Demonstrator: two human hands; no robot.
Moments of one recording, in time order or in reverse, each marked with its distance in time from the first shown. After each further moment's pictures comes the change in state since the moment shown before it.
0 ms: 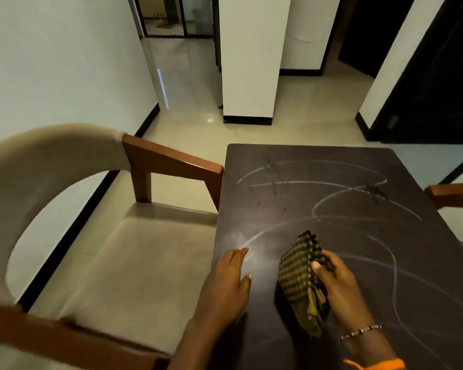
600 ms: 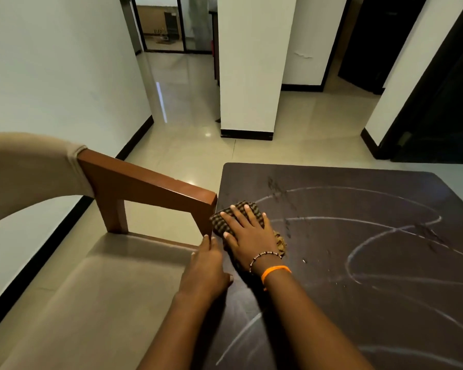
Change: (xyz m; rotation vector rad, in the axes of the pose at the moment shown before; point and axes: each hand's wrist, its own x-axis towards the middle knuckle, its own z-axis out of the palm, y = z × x) left_hand 0.206 -0.072 0.004 0.195 -0.104 -0.253; right_hand 0.269 0.037 0.161 -1.387 -0.288 -0.649
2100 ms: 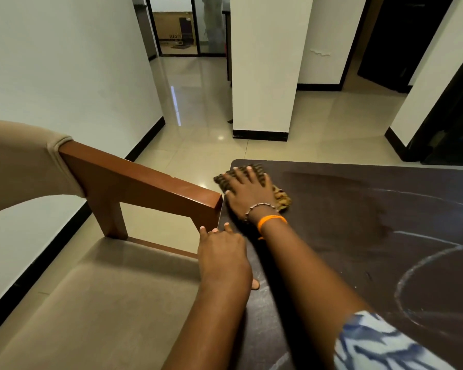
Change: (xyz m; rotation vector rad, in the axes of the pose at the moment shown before) left_hand 0.045 0.043 -0.012 0.591 0.012 -0.018; right_hand 0.125 0.020 0.000 -0.040 0.082 0.004
